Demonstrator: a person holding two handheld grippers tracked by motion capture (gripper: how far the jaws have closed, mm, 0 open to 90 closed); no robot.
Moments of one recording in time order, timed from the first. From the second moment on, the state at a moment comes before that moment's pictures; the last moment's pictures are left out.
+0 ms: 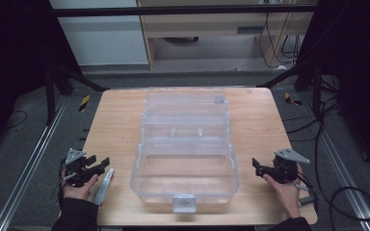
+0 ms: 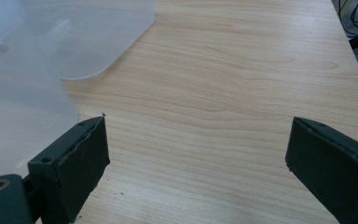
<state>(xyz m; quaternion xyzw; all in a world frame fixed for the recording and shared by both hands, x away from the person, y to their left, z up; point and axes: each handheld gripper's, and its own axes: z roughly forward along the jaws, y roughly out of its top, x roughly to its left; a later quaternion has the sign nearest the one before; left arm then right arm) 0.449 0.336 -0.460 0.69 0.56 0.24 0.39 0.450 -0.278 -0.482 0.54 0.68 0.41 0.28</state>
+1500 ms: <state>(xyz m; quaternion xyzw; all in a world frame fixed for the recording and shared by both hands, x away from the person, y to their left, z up) 0.439 0.344 -0.400 0.83 0.45 0.16 0.29 0.451 -0.279 -0.489 0.53 0.70 0.38 0.29</state>
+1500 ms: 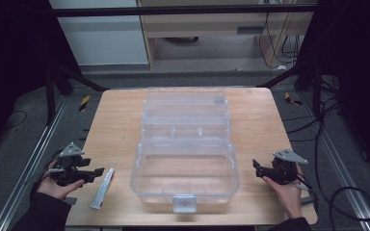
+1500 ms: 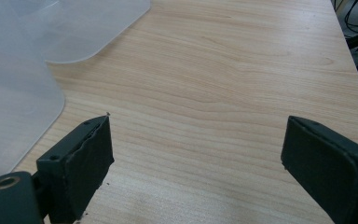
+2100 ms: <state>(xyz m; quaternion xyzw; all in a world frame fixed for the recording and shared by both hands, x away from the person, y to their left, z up) 0.444 0.338 -0.406 0.85 0.46 0.12 0.23 0.452 -0.277 -0.491 0.52 0.71 0.38 0.28</state>
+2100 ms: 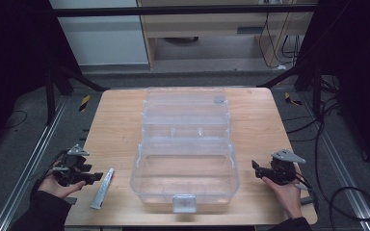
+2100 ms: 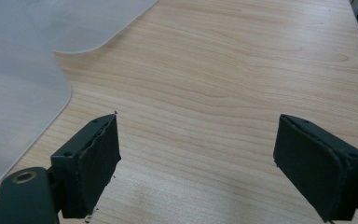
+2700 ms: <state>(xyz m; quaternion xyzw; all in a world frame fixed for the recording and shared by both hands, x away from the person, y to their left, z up) 0.457 0.321 -0.427 0.86 0.47 0.09 0.19 0.455 -0.274 -0.495 0.51 0.73 0.37 0.26</state>
